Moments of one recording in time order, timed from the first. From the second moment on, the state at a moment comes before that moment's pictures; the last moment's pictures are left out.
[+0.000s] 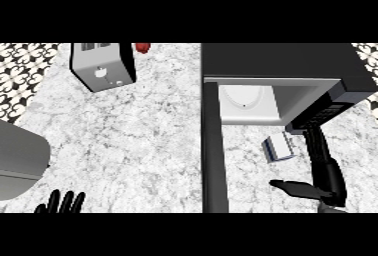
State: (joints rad) left arm 0.73 0.07 -0.30 -2.11 0.17 -0.09 -0.47; right arm -0.01 -0.09 -0.22 -1.16 0.04 0.10 -0.58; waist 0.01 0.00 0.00
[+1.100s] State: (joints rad) left arm 0.80 0.11 -0.34 -2.10 0.17 -0.08 -0.57; right arm -0.30 -0.19 -0.30 -0.44 0.09 0.08 -1.03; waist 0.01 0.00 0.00
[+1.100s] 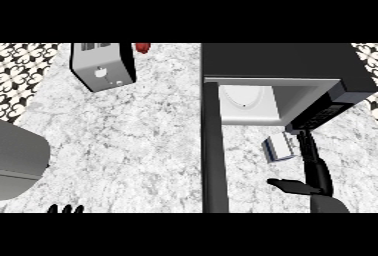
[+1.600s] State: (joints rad) left arm 0.77 0.15 -0.29 -2.08 0.22 -0.11 -0.56; right arm -0.35 -0.19 -0.29 -0.34 0.10 0.08 -1.07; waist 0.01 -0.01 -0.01
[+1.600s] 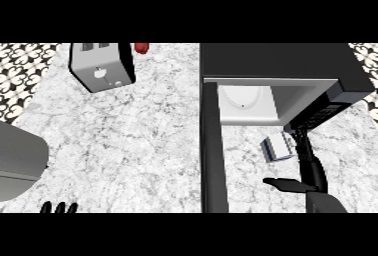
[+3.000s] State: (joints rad) left arm 0.80 0.17 -0.29 -2.07 0.24 -0.13 -0.59; right arm -0.38 -0.15 -0.40 -0.32 0.03 -0.07 -1.13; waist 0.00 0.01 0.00
